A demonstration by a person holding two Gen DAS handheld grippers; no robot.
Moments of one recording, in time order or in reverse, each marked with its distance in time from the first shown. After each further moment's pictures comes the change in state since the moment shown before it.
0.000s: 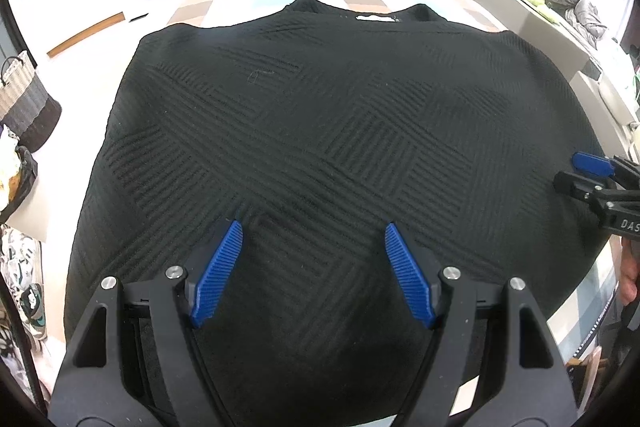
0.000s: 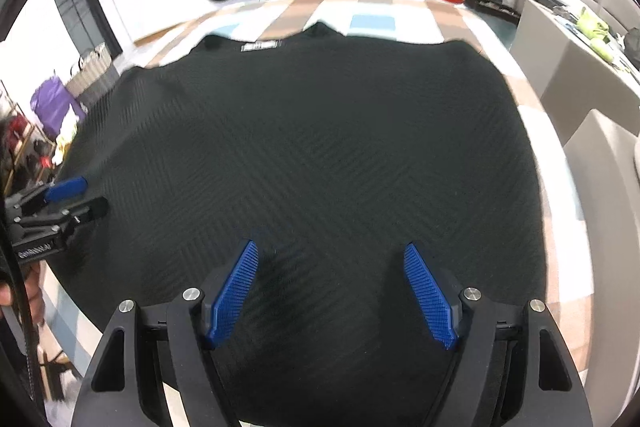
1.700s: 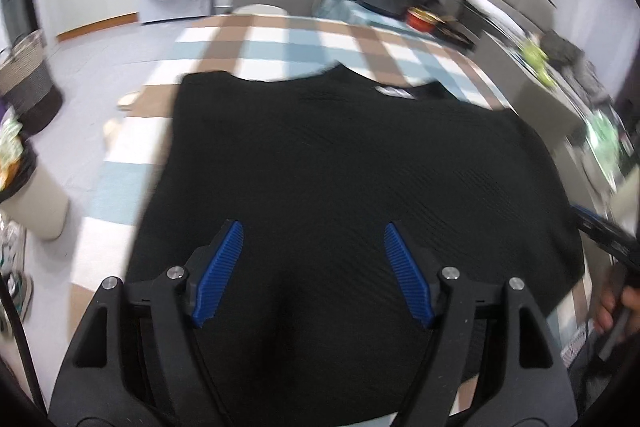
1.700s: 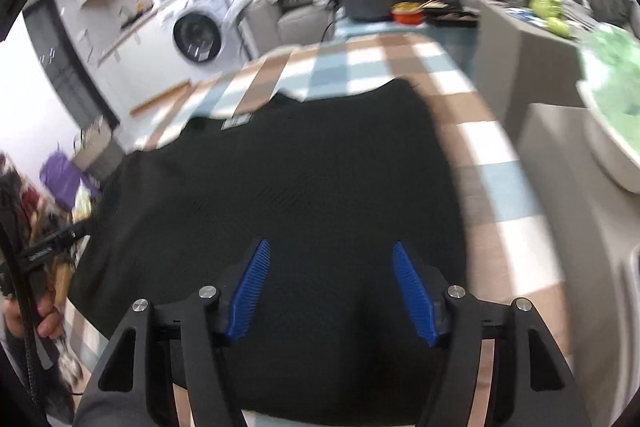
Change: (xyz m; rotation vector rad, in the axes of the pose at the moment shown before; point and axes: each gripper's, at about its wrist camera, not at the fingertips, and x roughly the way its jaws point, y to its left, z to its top) left arm -0.041 0.035 0.026 -0.103 -0.115 -0.075; right arm -0.049 -0.039 0.004 0.173 -0.151 0.062
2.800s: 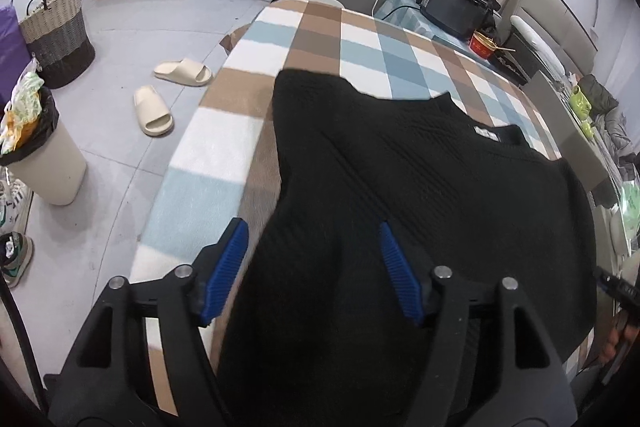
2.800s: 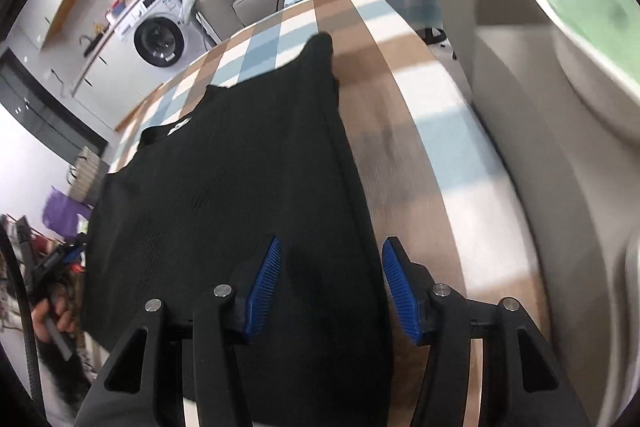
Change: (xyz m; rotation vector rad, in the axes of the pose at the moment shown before) left arm 0.039 0.111 0.033 -0.220 0.020 0.077; right arm 0.017 -0.092 0.002 0.235 0.118 0.033
